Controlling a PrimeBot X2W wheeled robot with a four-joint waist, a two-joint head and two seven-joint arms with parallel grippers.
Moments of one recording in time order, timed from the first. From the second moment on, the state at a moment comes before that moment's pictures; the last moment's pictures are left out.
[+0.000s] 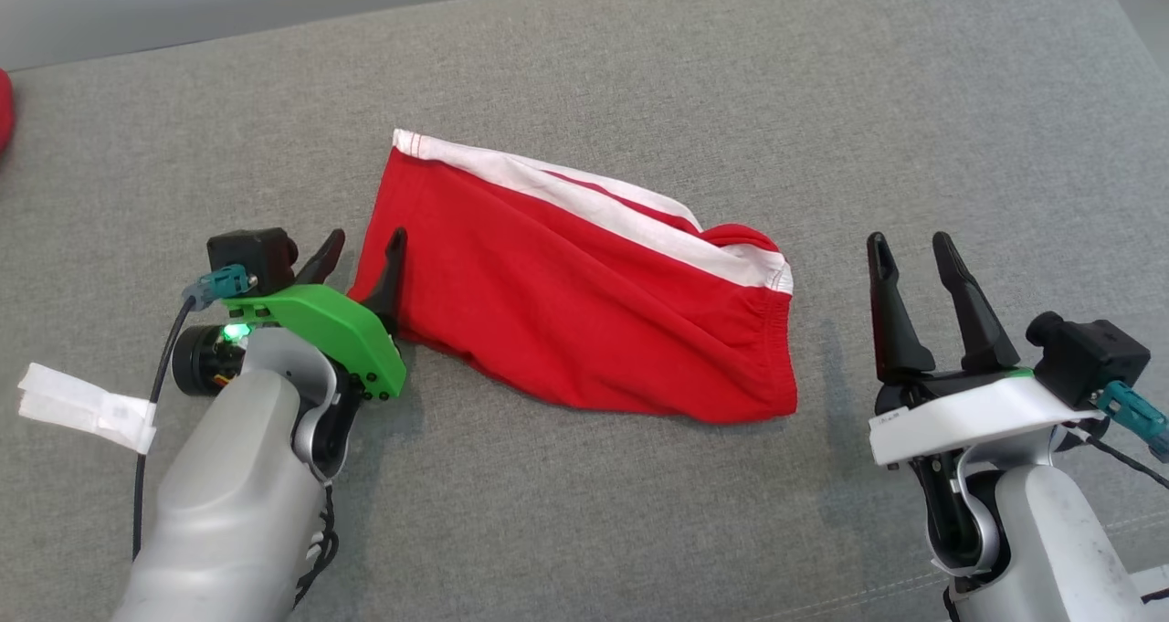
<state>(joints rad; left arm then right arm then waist) -0.70 0.17 -0.45 0.86 -0.68 -0.12 -0.13 -0.19 -0.05 0.05 0.07 0.38 0.13 -0.18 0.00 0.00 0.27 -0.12</state>
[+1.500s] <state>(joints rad) -0.39 0.16 -0.47 0.60 -0.76 -0.06 -0.13 -0.09 -0.05 0.01 0.02 0.39 0.13 -0.12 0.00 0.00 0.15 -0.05</state>
